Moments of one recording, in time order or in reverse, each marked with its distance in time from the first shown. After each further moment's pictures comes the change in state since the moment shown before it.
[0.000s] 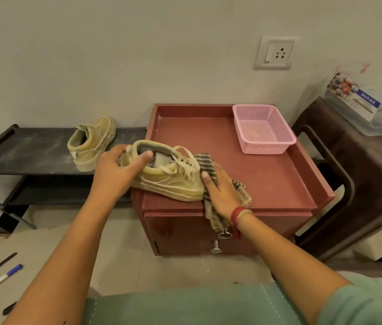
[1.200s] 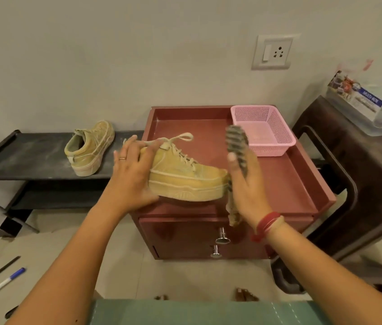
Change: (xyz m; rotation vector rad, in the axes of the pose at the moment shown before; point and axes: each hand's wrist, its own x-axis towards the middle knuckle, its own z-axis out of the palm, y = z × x) left_hand -0.001 0.010 0.032 0.612 -0.161 0.542; right_hand -0.021 -0.060 -0.070 0.255 0.319 -0.036
